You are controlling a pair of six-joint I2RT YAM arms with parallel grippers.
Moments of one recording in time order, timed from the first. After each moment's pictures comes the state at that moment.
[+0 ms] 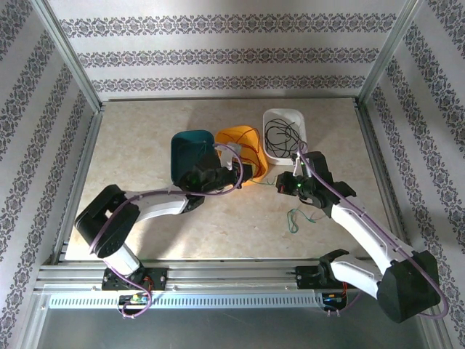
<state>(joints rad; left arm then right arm) -0.73 1.61 0.83 0.56 0.20 -0.57 0.35 1.06 0.71 -0.44 -0.25 0.59</state>
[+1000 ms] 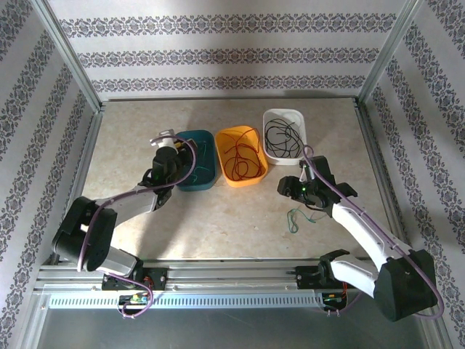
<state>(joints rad) -0.38 1.49 0.67 0.51 -0.20 -0.56 0.29 1.10 0.68 -0.59 -0.17 0.60</state>
